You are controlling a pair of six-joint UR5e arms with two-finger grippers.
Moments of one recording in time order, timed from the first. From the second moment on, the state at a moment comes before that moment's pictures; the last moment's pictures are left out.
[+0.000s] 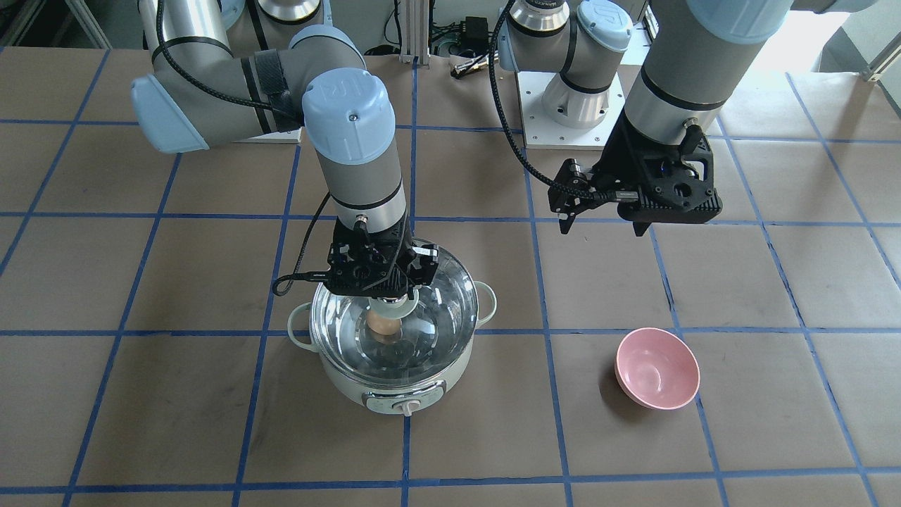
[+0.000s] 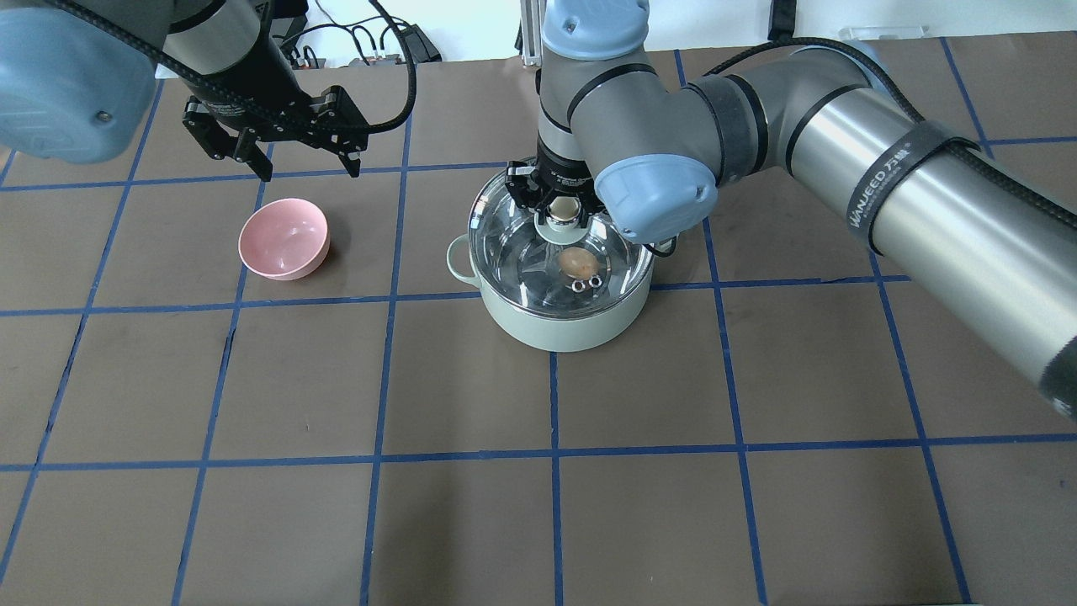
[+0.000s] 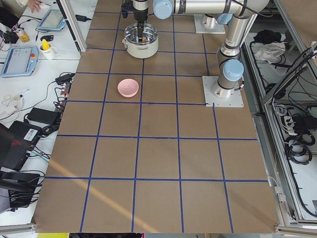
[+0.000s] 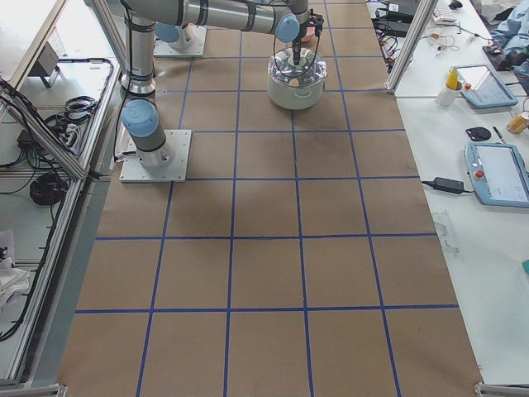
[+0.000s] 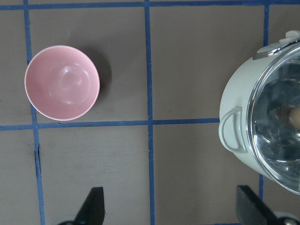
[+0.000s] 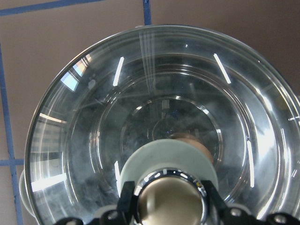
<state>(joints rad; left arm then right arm) -1.58 -1.66 -1.51 -1.48 1.55 0.00 1.90 -1.23 1.56 -2.02 -1.52 0.42</state>
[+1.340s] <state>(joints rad) -1.58 -1.66 -1.51 -1.48 1.55 -0.01 1.80 -1.28 1.55 -2.03 -1.51 0.35</state>
